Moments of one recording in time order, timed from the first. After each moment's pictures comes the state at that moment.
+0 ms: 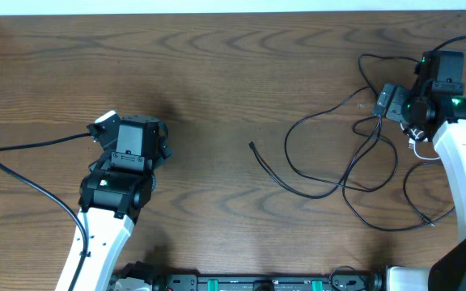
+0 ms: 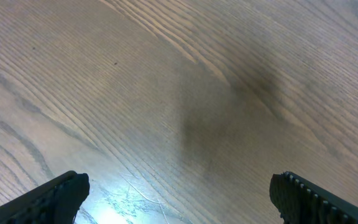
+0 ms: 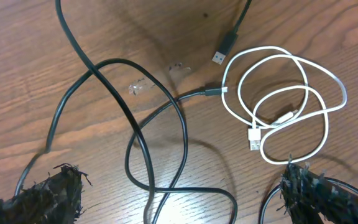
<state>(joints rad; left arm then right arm) -0.20 1.07 0.91 -0.85 -0.45 -0.69 -0.09 1.52 1.24 -0.77 0.08 0.27</state>
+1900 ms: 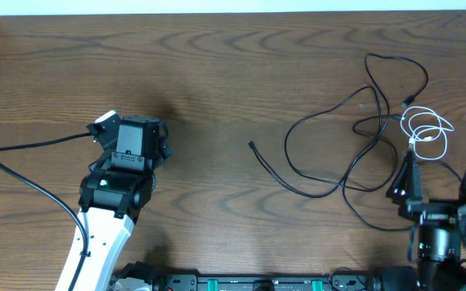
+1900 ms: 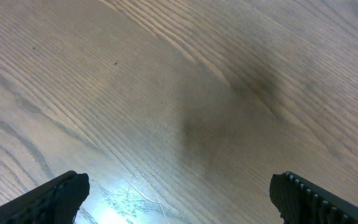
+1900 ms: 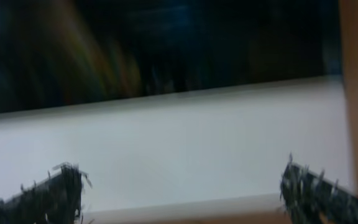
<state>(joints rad) -0.20 1.07 0.91 -0.85 -0.45 -0.69 0.06 0.03 0.34 0.17 0.05 0.09</state>
